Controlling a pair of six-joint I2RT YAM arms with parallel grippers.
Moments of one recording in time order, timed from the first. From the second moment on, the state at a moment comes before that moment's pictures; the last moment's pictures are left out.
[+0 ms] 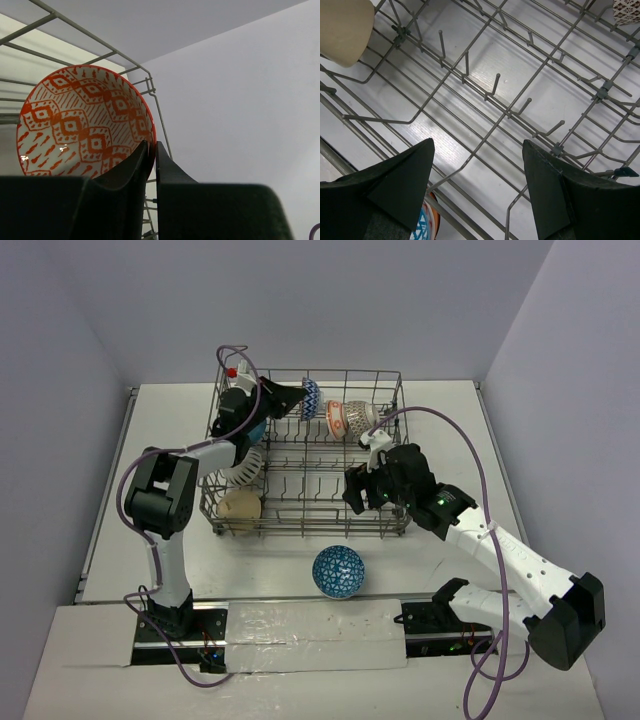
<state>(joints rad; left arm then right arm) -0.34 2.02 1.28 0.80 0.41 -1.20 0.63 1.04 0.85 -0.39 -0.07 0.12</state>
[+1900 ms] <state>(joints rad) -0.33 1.89 1.20 0.62 0.39 -1.17 0.35 1.70 1.42 -0.10 -0.39 0.42</state>
